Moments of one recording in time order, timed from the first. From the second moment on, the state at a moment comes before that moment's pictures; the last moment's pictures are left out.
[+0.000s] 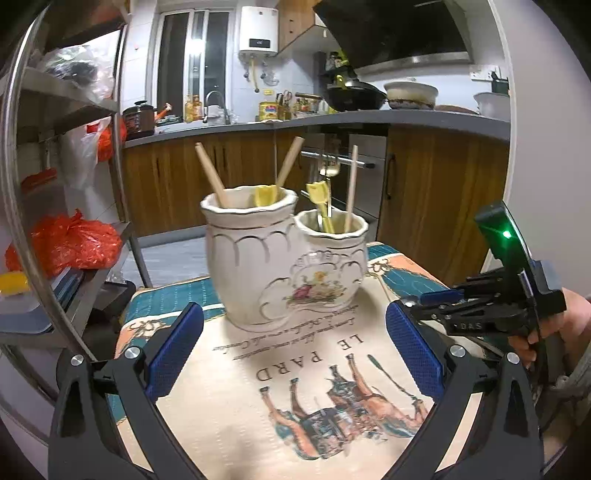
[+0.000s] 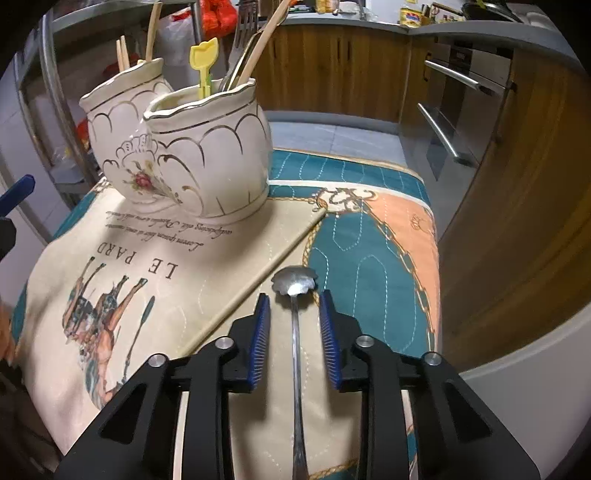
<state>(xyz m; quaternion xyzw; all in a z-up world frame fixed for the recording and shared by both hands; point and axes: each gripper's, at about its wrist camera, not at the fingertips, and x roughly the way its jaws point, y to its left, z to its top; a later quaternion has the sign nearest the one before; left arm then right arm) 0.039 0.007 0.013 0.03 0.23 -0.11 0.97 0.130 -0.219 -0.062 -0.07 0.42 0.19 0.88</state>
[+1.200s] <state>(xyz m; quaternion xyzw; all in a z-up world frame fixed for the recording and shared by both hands) 0.079 -0.107 -0.050 0.10 0.42 -0.19 0.88 0.105 -0.260 -0.035 0.01 0.34 0.25 0.90</state>
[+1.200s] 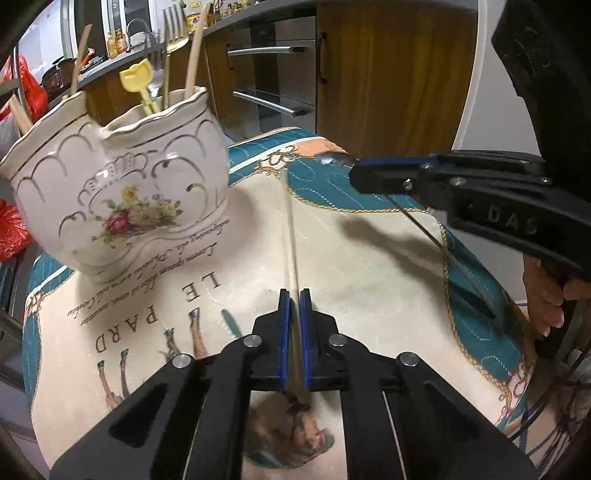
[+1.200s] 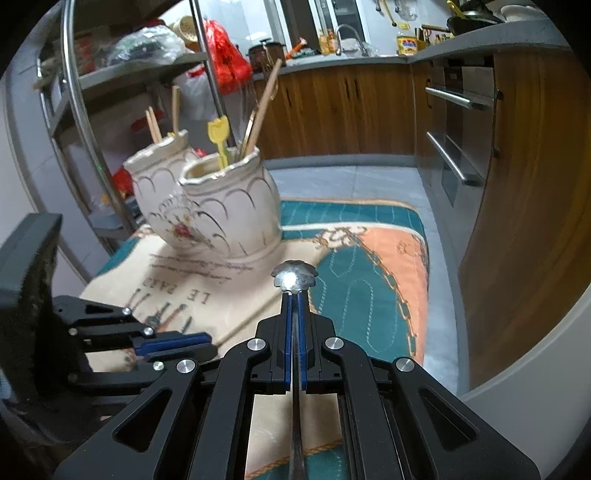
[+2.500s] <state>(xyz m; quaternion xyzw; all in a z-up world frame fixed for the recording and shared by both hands) 0.070 -0.001 -0.047 0.05 0.44 -0.11 0.89 0.070 -0.245 -0.010 0.06 0.22 0.30 0.93</state>
